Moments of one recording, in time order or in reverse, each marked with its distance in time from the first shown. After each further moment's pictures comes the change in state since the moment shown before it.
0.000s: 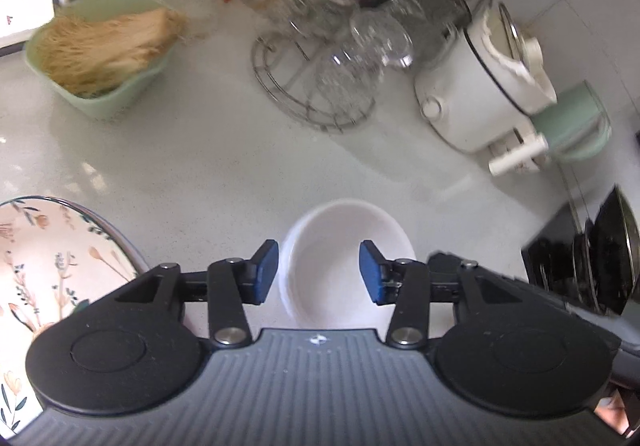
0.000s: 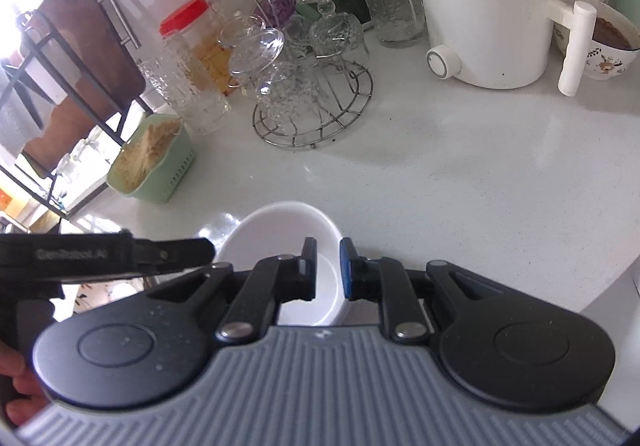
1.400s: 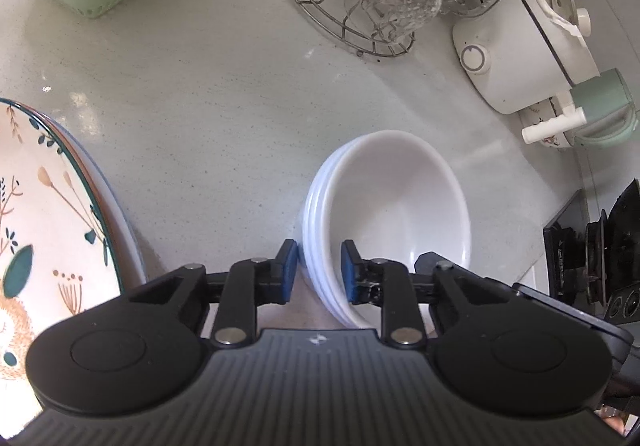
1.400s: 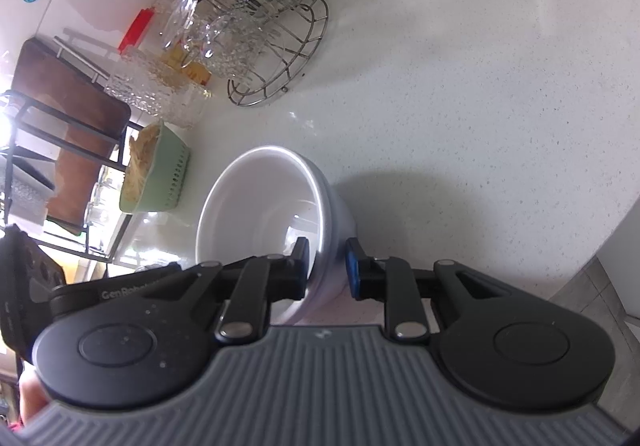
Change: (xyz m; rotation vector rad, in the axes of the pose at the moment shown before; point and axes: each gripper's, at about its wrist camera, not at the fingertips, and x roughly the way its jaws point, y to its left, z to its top) left arm 0.068 0.028 -0.026 -0.080 0.155 -0.017; right arm 0.038 -0.048 -0.041 0.341 0.099 0.162
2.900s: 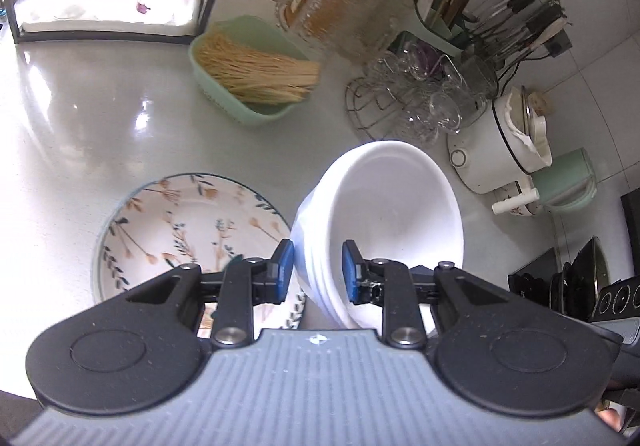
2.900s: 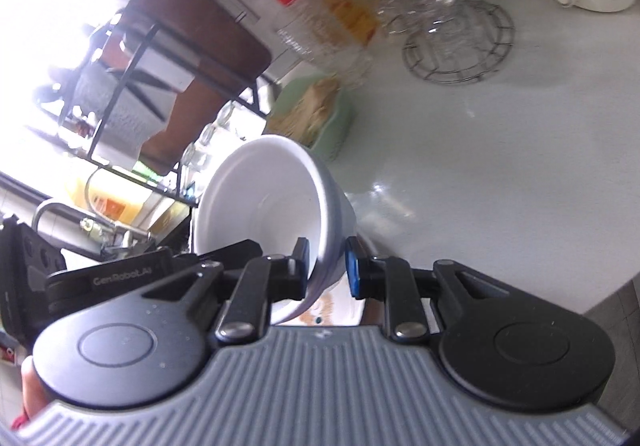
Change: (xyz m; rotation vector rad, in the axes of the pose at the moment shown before) left arm -0.205 0.074 -0.009 -0.079 -0.195 -0.009; right arm -0.035 0.163 -0.034 -0.199 0.064 0.128
